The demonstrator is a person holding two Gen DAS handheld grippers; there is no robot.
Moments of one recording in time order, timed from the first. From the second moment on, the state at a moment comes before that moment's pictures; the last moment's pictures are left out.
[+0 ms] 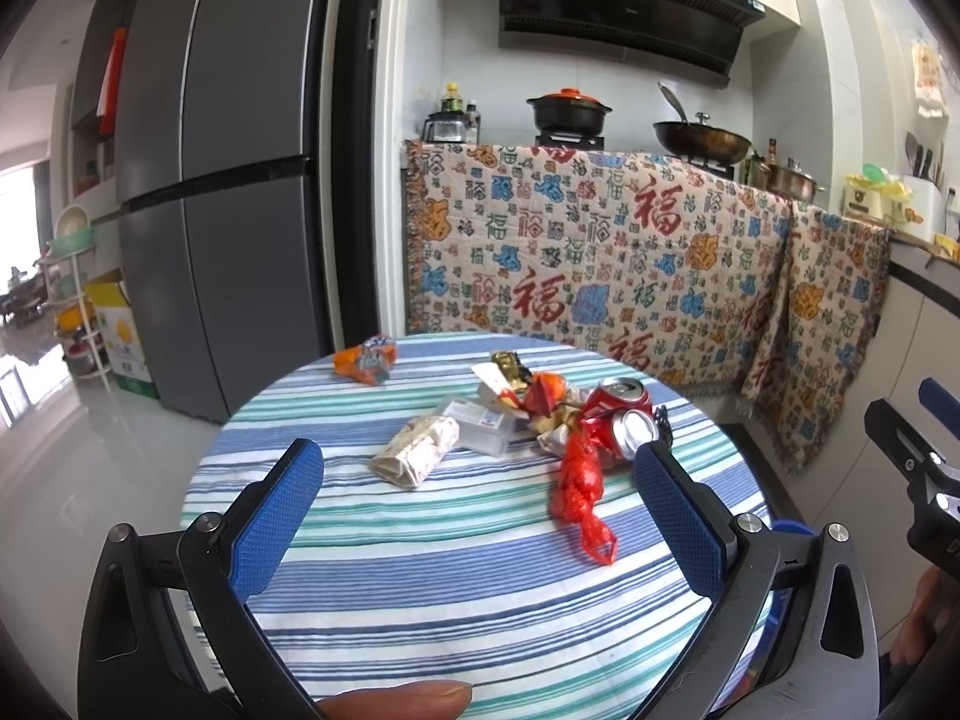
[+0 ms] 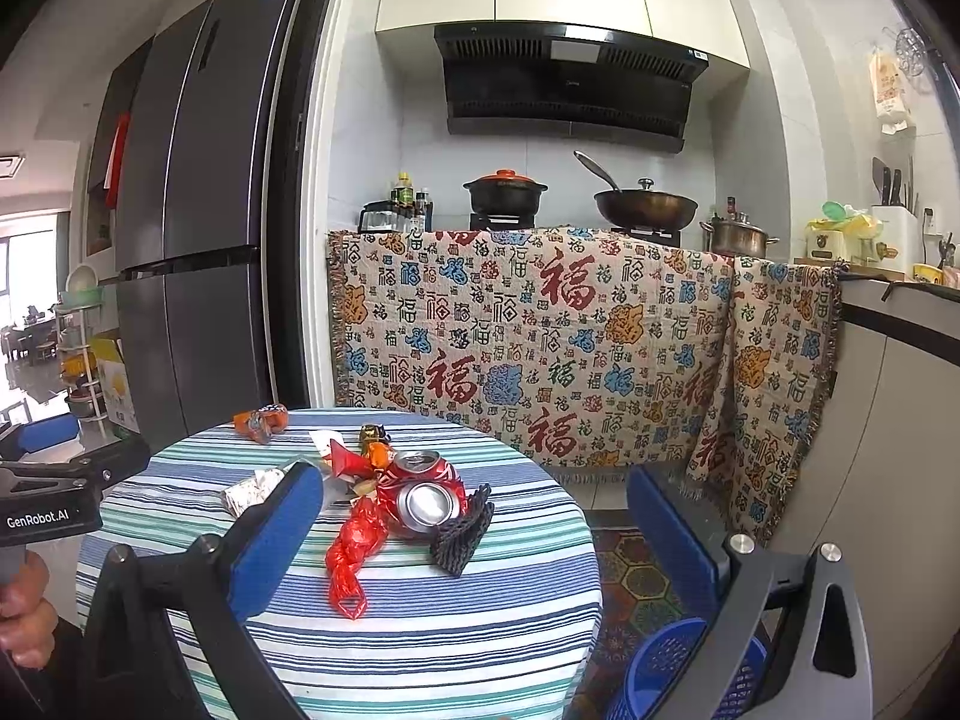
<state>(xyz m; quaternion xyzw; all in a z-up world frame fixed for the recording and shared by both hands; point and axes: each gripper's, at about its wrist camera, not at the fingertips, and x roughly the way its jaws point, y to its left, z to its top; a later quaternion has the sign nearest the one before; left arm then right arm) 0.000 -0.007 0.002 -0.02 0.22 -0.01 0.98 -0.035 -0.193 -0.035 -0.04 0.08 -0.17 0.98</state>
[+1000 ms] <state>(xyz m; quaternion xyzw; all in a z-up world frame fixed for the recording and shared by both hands) 0.000 -0.007 0.001 -0.02 0.22 -0.01 0.98 -0.034 -0.192 -0.036 -0.05 0.08 -0.17 0.98</state>
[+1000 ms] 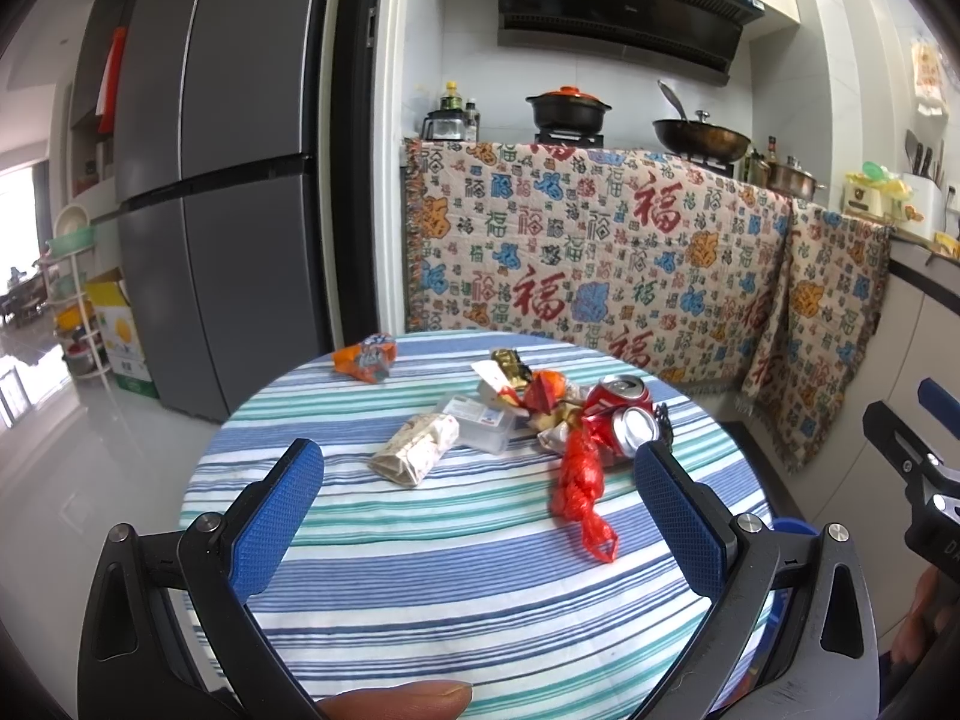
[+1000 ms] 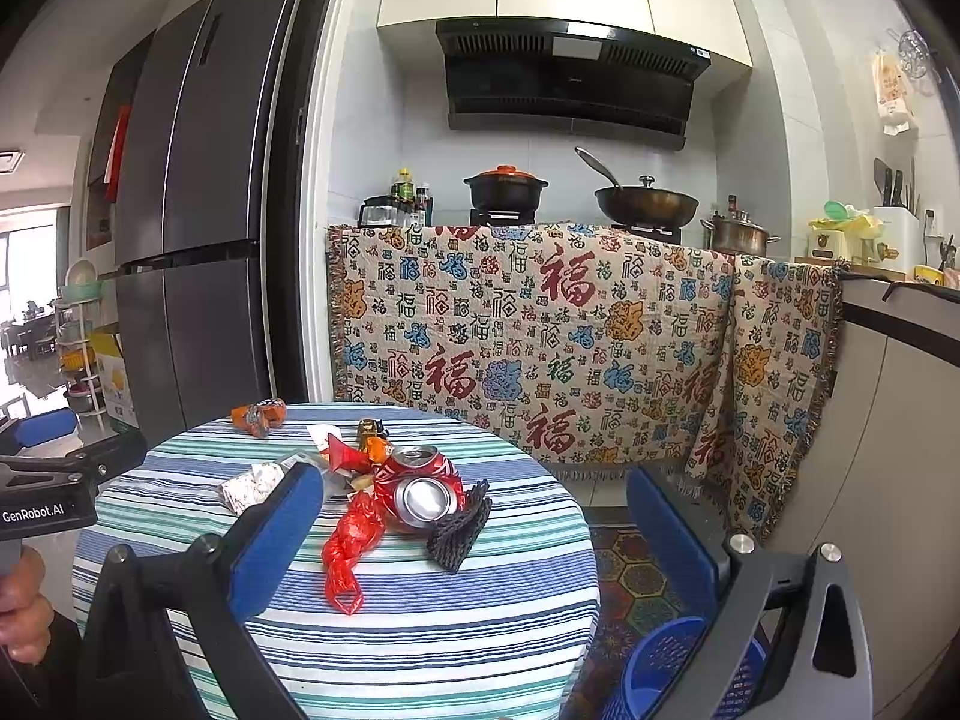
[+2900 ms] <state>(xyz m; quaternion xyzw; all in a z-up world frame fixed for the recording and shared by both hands) 0.238 0.059 -0.176 0.02 0.45 -0.09 0.89 0.201 -0.291 -0.180 0.02 0.40 -0.14 0.90</state>
